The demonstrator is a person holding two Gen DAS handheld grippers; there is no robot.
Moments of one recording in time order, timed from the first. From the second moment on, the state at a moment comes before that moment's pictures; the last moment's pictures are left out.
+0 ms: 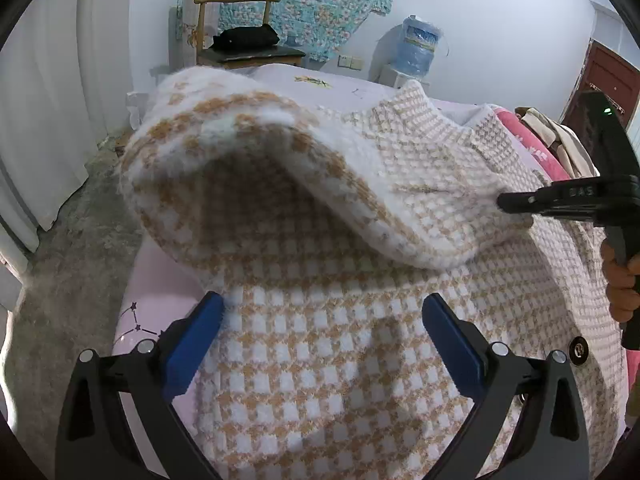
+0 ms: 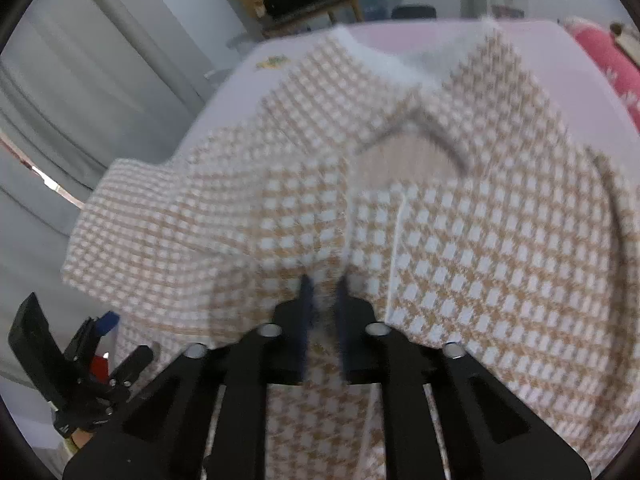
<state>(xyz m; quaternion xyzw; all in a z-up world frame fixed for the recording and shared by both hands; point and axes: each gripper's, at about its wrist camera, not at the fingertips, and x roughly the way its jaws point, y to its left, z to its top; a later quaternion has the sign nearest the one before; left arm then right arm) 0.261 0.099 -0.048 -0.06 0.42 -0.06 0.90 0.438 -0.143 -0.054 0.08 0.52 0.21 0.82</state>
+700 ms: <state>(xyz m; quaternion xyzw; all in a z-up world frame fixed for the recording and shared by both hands) 0.251 0.107 -0.051 -0.06 0.44 -0.03 0.90 0.369 -0.248 0.019 0.04 0.42 0.08 0.90</state>
